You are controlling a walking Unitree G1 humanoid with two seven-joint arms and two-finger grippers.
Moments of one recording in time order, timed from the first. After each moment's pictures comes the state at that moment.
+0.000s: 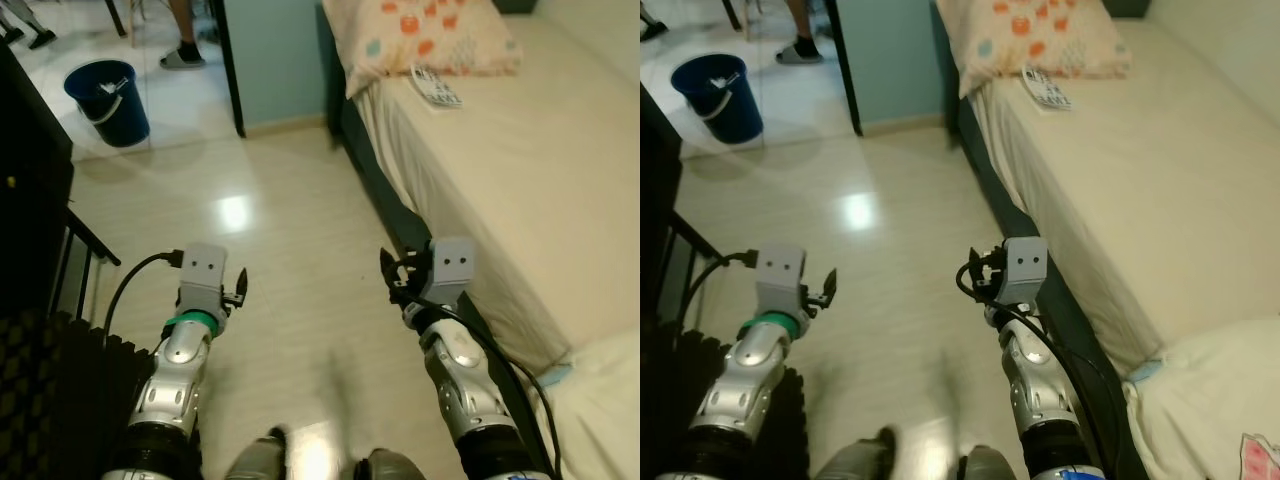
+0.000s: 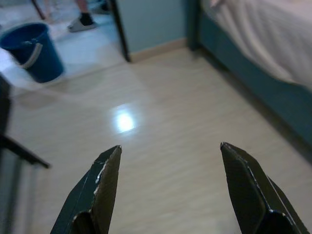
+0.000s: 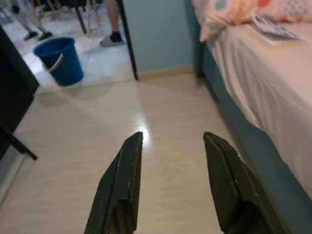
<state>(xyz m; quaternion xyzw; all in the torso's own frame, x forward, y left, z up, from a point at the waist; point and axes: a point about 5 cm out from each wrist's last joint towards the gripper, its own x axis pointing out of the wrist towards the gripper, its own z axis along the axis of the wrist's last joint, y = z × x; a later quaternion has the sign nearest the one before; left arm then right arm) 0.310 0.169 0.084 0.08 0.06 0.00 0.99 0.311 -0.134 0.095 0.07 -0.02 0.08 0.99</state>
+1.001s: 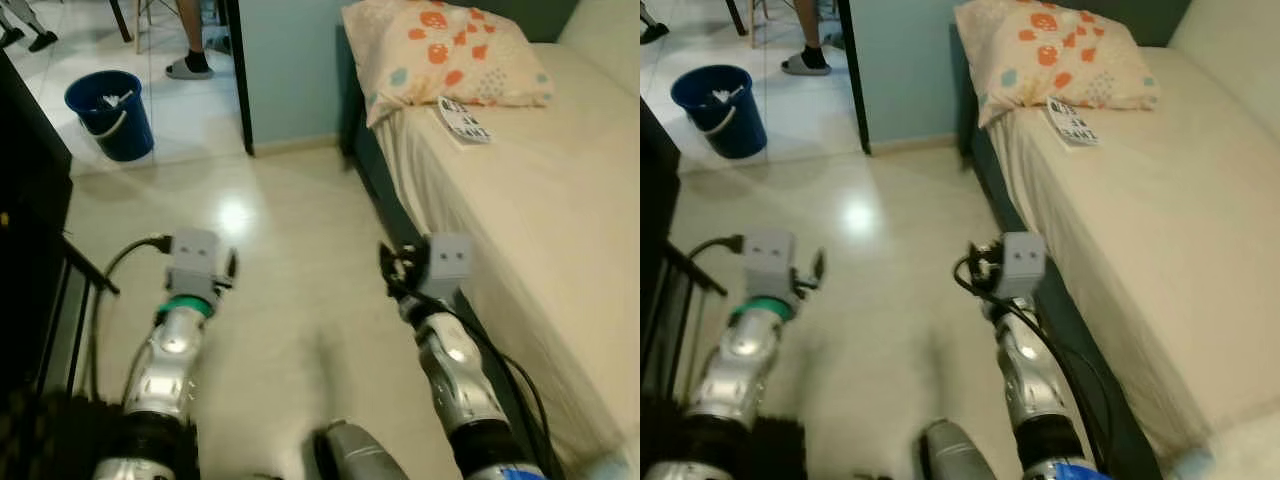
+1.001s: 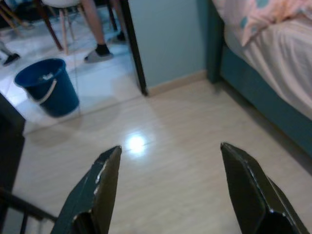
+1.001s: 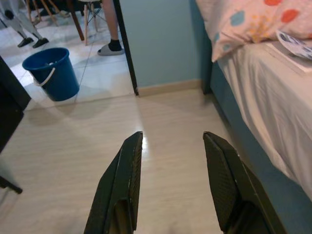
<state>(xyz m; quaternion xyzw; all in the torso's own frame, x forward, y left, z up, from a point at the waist) 0.315 0.157 0.093 0.08 0.02 0.00 1.00 0.311 -0.144 0.088 0.06 -0.02 0.06 1.00</state>
